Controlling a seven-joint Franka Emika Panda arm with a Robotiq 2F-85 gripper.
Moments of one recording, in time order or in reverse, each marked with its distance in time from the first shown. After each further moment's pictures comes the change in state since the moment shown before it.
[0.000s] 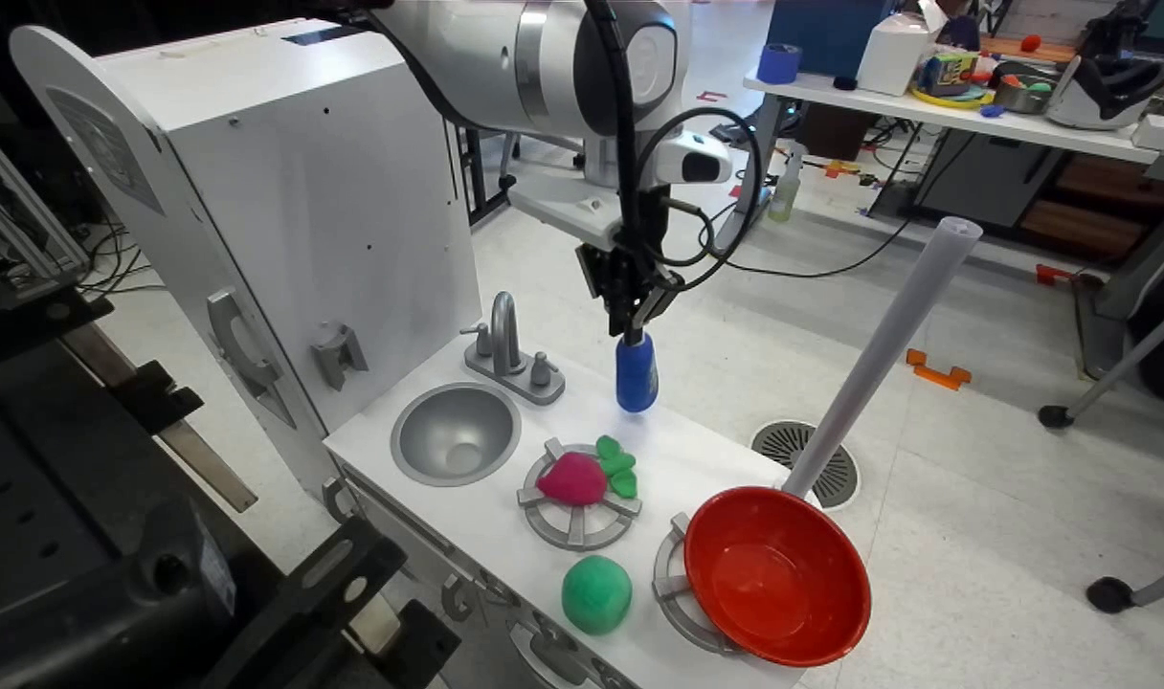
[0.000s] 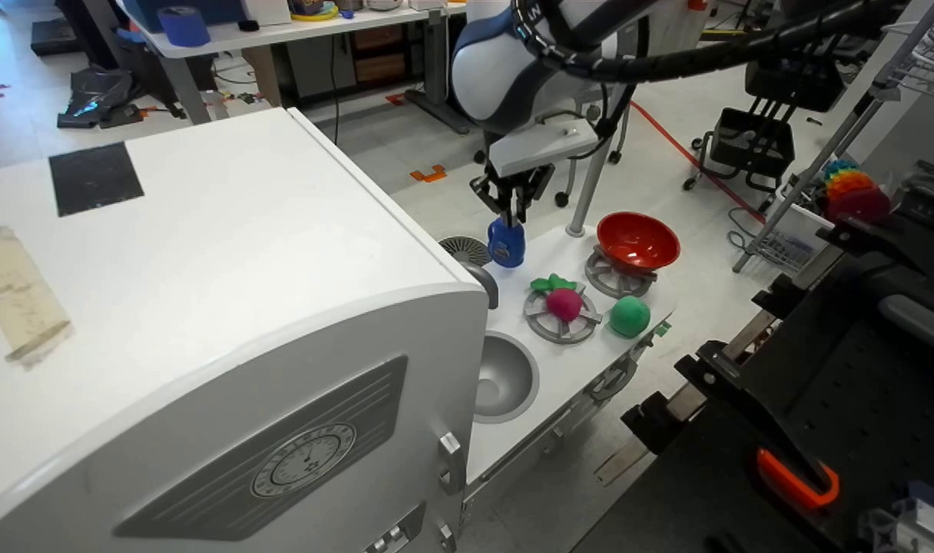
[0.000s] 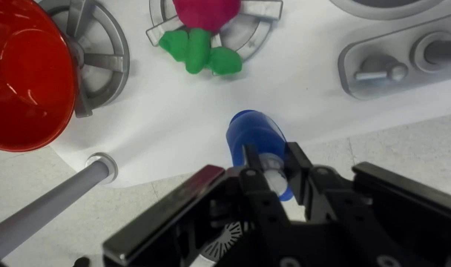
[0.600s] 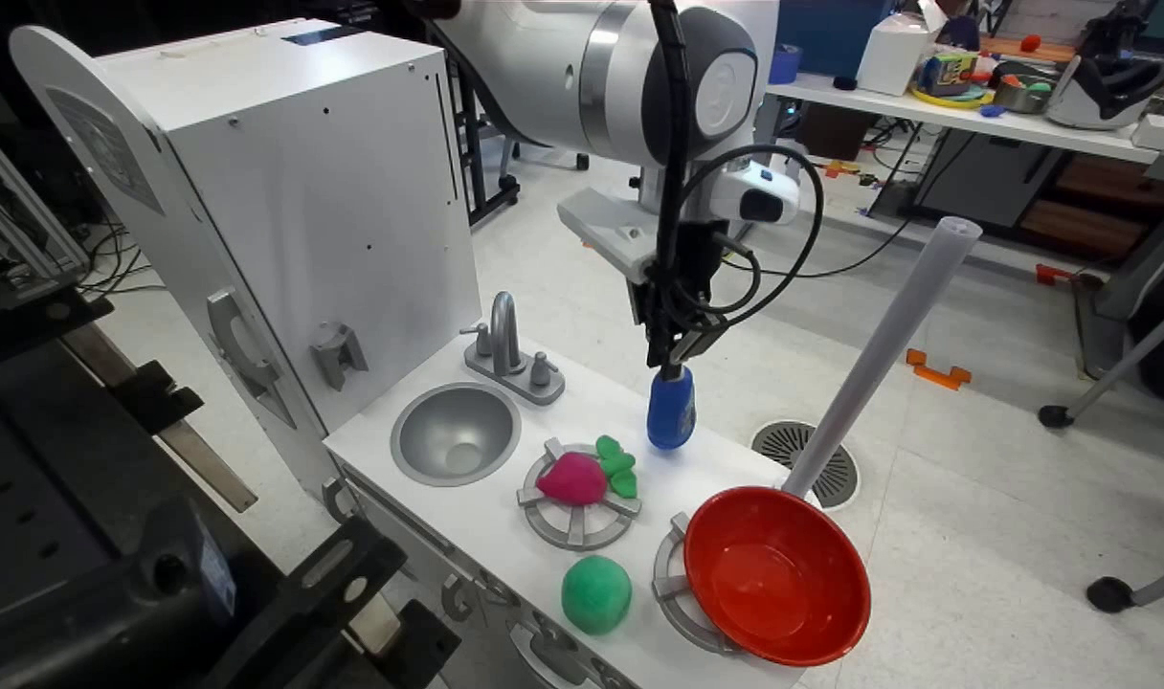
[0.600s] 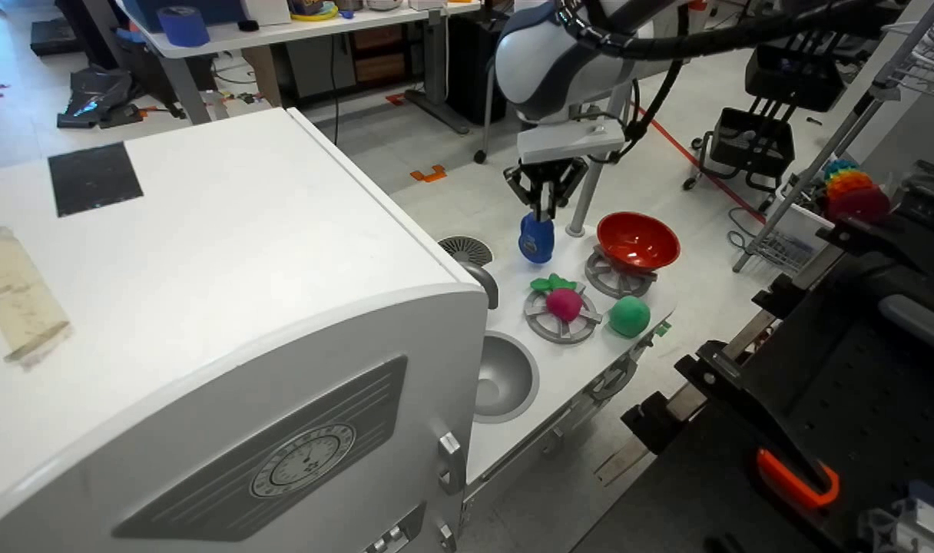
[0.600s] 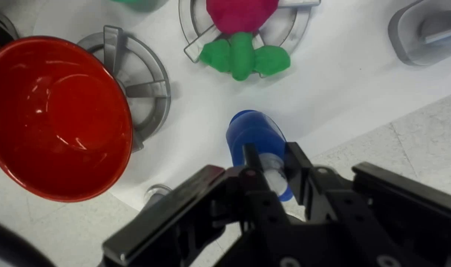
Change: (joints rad) arm -0.089 0.002 0.001 -0.011 0.034 -0.017 0.122
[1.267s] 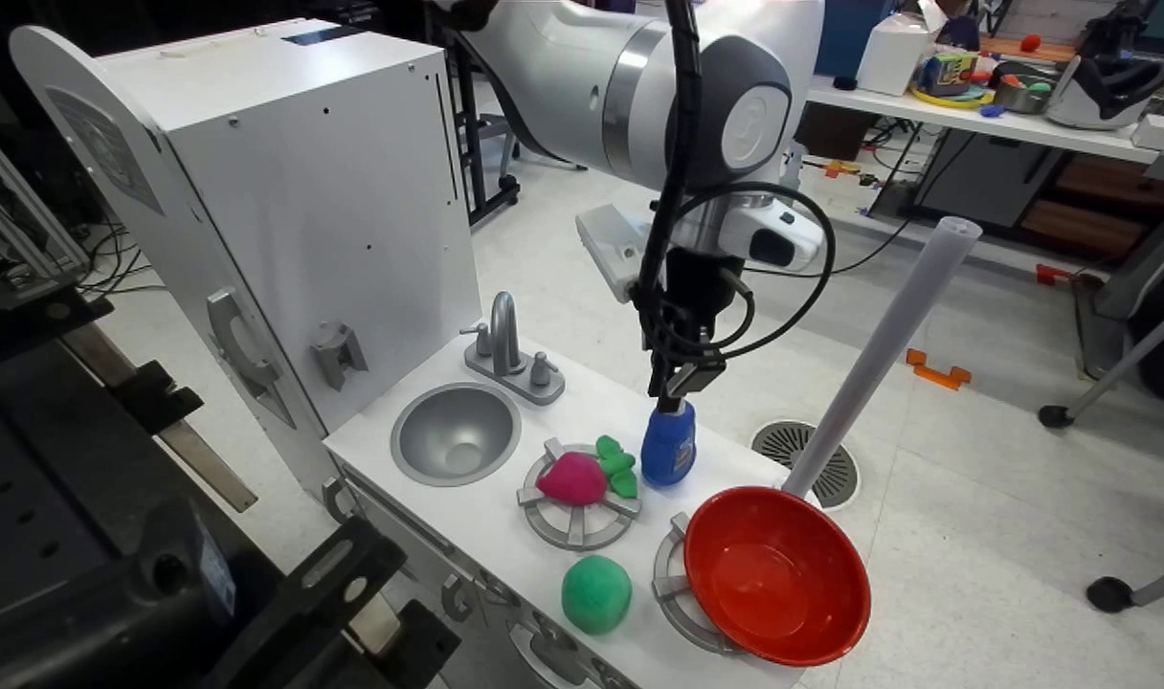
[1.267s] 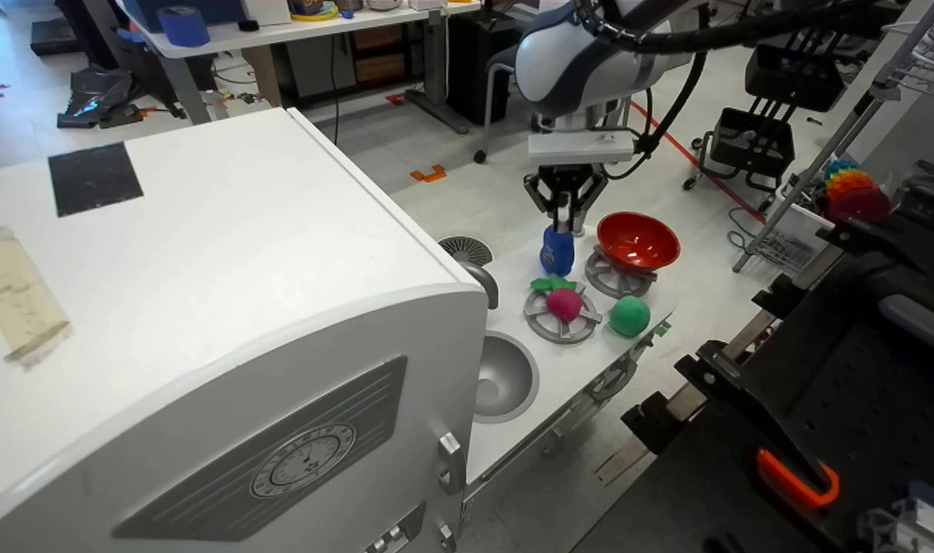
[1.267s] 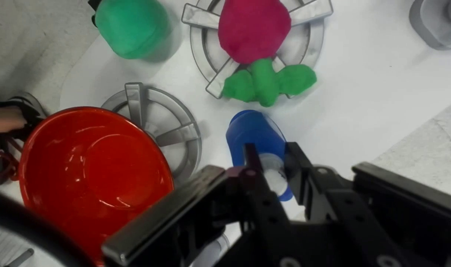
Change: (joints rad) arm -0.036 0.000 -0.009 -0.023 0.060 -0.052 0.150
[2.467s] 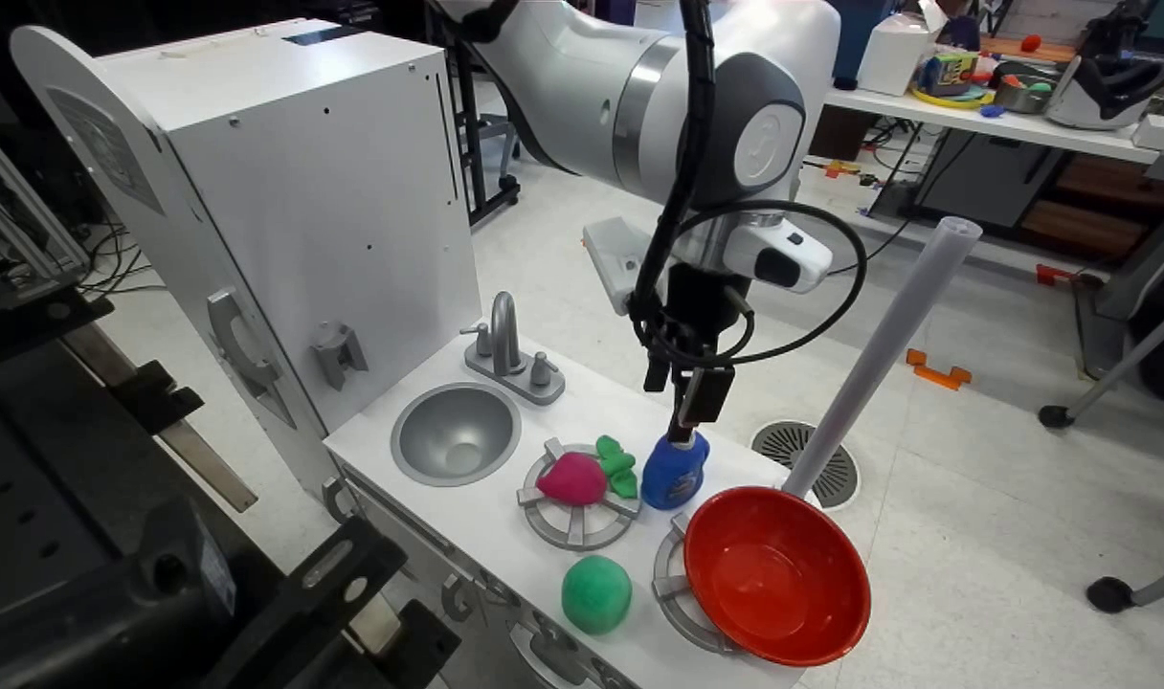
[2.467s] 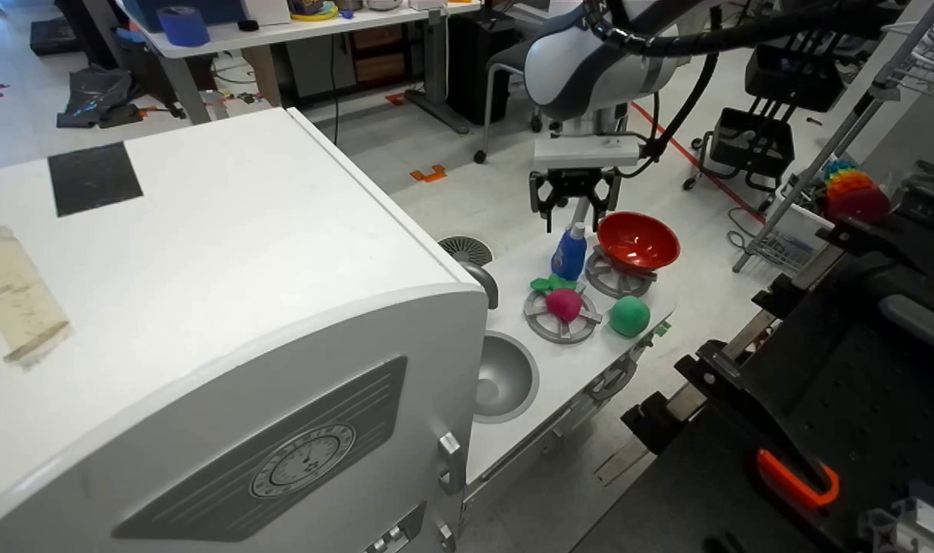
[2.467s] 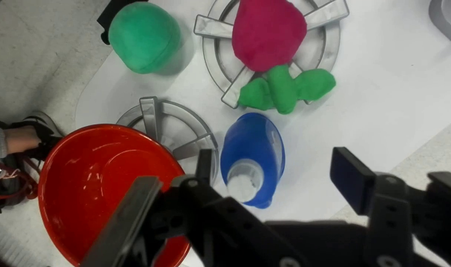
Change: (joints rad) arm -0.017 0.000 0.003 -0.014 0.000 -0.019 0.044
